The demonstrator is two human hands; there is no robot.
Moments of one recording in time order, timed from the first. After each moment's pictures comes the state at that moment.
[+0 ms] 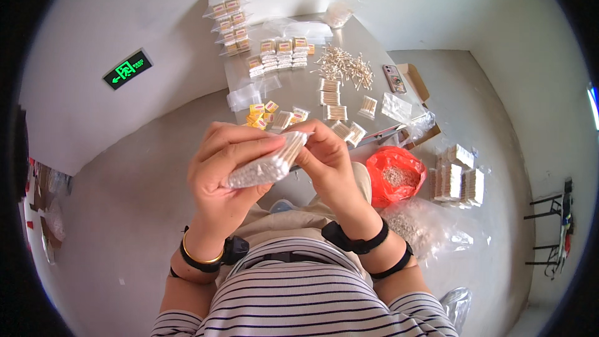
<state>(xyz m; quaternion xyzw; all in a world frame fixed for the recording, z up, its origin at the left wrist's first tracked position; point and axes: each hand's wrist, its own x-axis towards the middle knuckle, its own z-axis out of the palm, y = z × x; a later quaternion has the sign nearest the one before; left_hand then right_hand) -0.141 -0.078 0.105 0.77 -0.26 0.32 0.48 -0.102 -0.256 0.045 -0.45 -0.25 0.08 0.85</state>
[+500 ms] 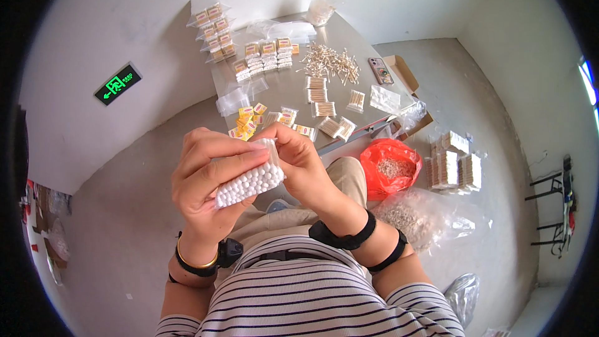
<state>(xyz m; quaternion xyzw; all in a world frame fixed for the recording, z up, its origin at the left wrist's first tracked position) -0.147 -0.082 0.114 0.76 -0.32 0.37 0.42 -0.110 -0.244 0.048 -0.42 -0.26 0.15 0.86</state>
